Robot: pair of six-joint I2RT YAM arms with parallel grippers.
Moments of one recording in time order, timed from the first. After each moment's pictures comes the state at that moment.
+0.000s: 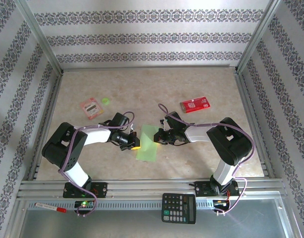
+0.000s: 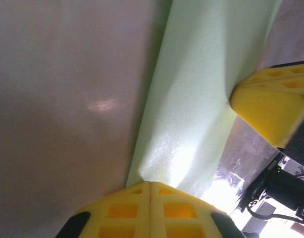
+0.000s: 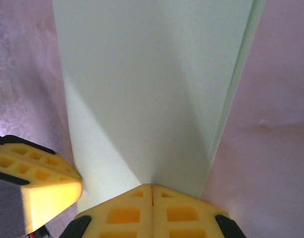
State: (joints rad) left arm -0.47 1.66 0.70 -0.21 0.66 -0.72; right arm 0.61 1.75 0.72 0.03 -0.53 0.80
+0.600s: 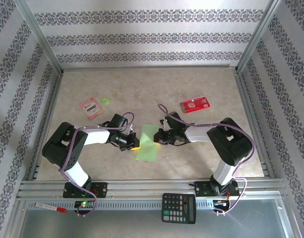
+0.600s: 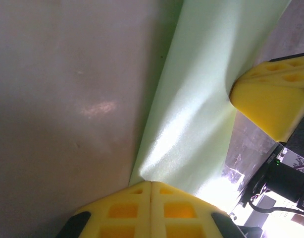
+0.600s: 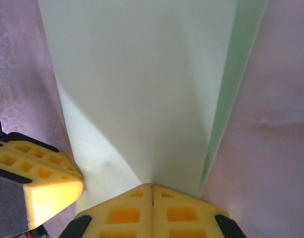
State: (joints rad) left arm -0.45 1.66 0.66 -0.15 0.69 -0.68; right arm 0.61 1.73 0.72 0.03 -0.52 0.79
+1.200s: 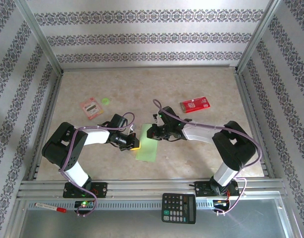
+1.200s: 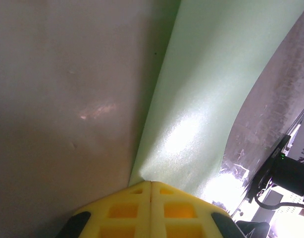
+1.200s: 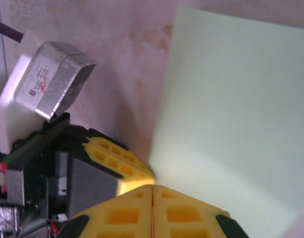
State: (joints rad) left arm -0.45 1.66 0.66 -0.15 0.70 -0.63; right arm 0.69 1.69 0.87 -0.08 -0.50 0.81
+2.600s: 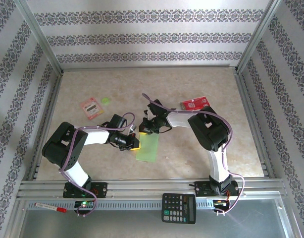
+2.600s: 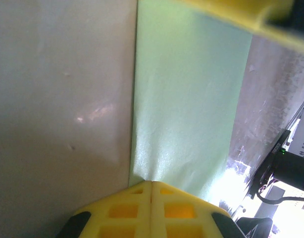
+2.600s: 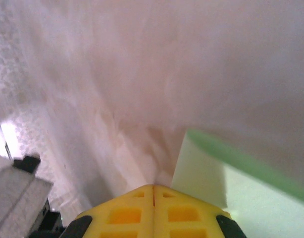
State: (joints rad) left arm -0.44 1.67 0.65 -0.13 0.72 -0.60; right arm 0.64 2.06 1.21 -0.18 -0.59 0.80
